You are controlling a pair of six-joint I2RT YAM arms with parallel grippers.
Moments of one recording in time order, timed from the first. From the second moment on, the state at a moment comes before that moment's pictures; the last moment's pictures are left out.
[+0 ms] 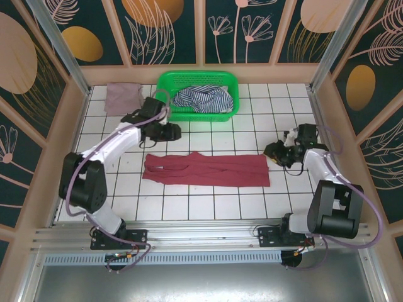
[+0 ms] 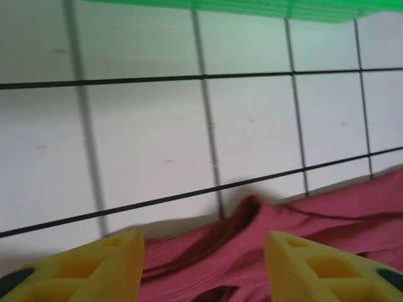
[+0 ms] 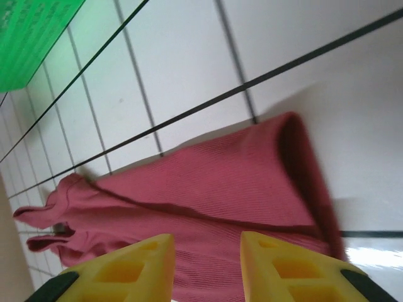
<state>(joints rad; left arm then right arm) -0.40 1.69 1.27 -0.59 0.24 -0.42 -0.12 1.35 0.78 -0.55 -0.62 0.39</state>
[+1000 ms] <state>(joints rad) -0.54 2.03 1.39 -0.58 0.33 -0.31 -0.02 1.55 0.69 -0.35 -0.60 0.47</state>
